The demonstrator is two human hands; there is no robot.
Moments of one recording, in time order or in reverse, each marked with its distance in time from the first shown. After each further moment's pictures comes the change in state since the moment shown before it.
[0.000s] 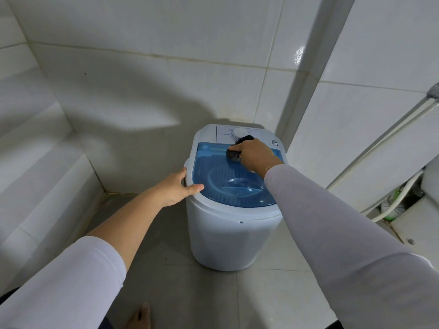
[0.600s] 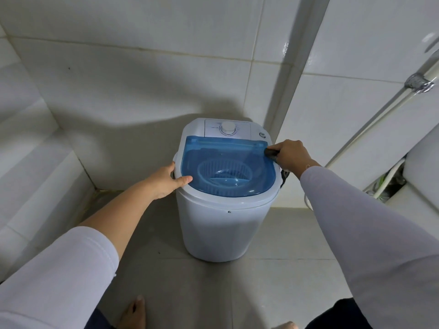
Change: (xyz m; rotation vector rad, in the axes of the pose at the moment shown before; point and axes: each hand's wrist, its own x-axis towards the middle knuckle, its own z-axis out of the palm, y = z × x) left_hand -0.002 0.002 0.007 -0.038 0.051 -0.001; right_hand -0.055 0.087 0.002 0.109 0.066 0.289
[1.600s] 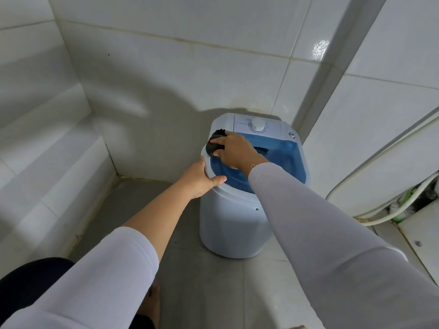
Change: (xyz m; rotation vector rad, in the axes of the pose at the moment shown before) left_hand 0.008 -0.022 0.011 0.024 0.055 0.037; right_hand 0.007 -0.172 0.037 0.083 -0.105 -0.383
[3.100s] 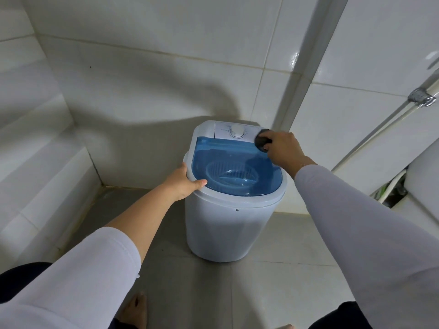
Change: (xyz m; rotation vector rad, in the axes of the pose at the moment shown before) left_hand -0.004 0.009 0.002 -0.039 0.004 -0.061; right_hand -0.067 0.100 -0.061 0.011 0.270 0.291
